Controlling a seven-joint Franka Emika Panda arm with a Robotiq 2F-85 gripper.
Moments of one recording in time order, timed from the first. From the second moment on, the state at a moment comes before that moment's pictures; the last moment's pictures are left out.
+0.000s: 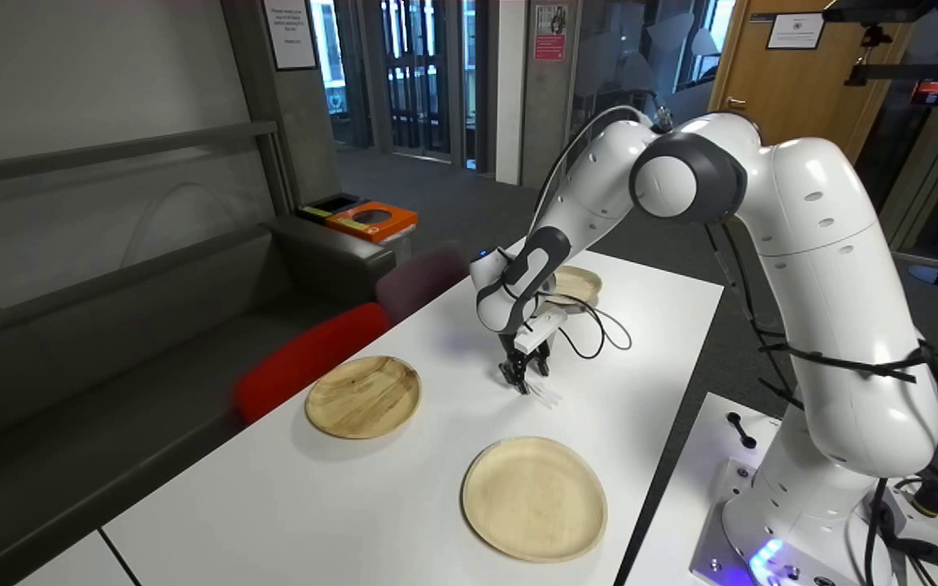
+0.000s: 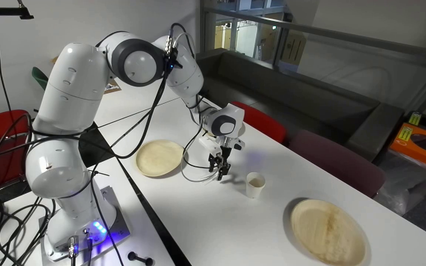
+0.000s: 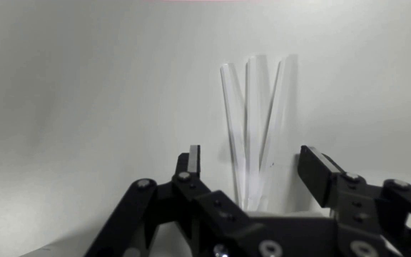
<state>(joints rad) -0.01 0.59 -0.11 -2.01 -0.12 2.24 0.14</state>
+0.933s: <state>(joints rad) -0.04 0.61 -0.11 -1.99 -0.12 2.24 0.12</state>
